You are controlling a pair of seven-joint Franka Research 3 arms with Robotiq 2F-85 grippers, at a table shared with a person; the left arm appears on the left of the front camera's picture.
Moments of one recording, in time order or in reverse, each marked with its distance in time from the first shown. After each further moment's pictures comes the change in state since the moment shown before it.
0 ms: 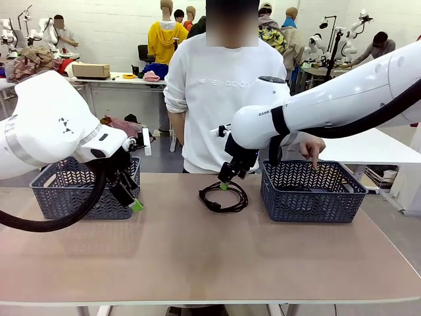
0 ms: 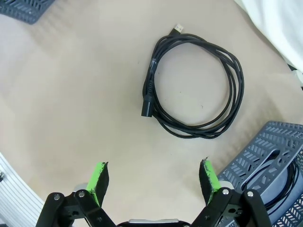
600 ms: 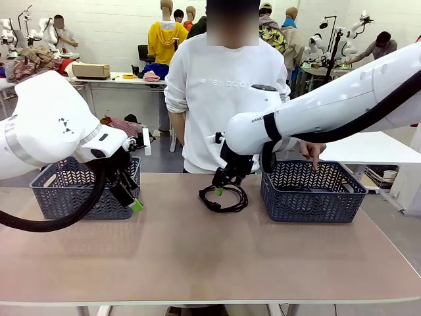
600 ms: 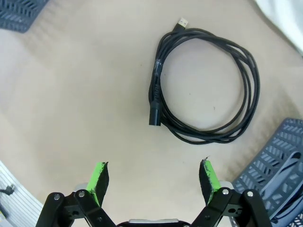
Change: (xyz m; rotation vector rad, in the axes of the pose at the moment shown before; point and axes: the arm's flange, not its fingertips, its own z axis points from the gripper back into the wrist) left arm 0.000 0.000 0.000 0.000 0.000 0.000; right arm 0.010 0.008 -0.033 0.023 0.033 -0.097
